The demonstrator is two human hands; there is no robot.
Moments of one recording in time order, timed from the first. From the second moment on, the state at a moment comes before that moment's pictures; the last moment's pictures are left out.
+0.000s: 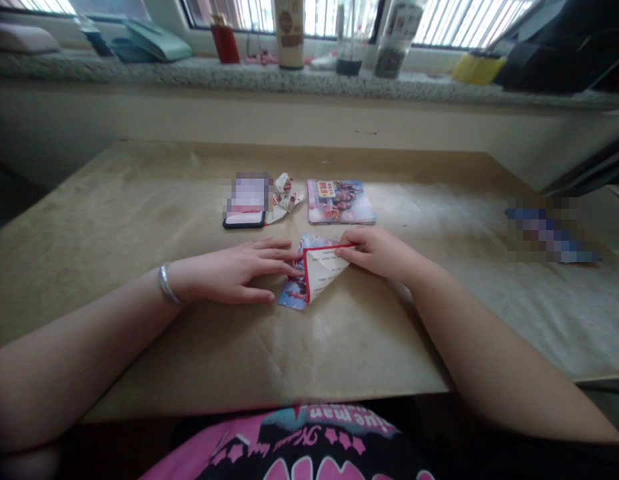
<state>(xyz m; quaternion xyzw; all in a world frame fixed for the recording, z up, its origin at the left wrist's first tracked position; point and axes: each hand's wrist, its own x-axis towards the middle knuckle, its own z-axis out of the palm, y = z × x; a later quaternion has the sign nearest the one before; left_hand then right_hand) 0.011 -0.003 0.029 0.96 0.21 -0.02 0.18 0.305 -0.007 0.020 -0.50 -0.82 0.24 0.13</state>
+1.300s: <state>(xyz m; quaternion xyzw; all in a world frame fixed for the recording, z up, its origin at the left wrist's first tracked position) 0.033 -0.018 0.006 0.96 0.26 0.01 0.05 0.257 -0.009 0.007 -0.61 -0.77 0.06 0.15</state>
